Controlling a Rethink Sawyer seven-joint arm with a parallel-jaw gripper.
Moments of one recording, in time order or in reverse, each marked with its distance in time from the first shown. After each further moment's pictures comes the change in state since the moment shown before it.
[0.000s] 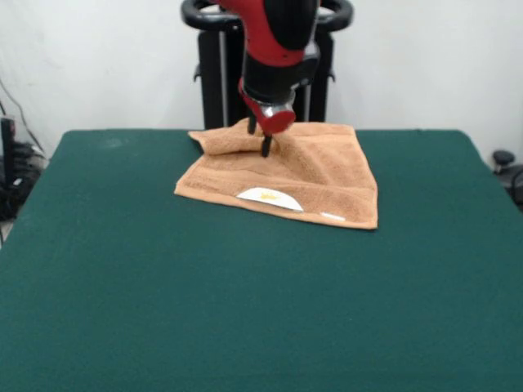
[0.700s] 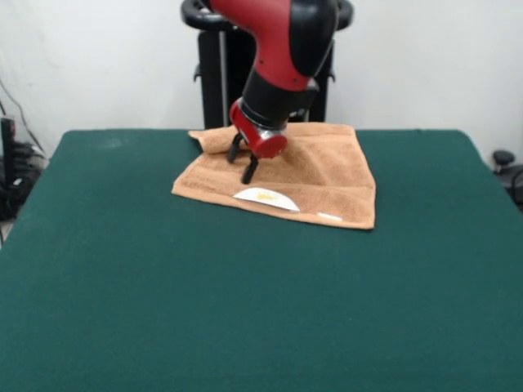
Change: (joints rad) arm 0.151 0.152 -0.111 -0.031 0.087 -0.271 0.000
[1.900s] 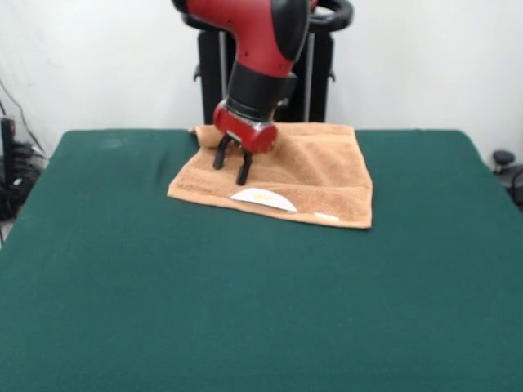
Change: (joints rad) arm -0.198 -0.020 0.088 0.052 -0.428 -0.347 0.000
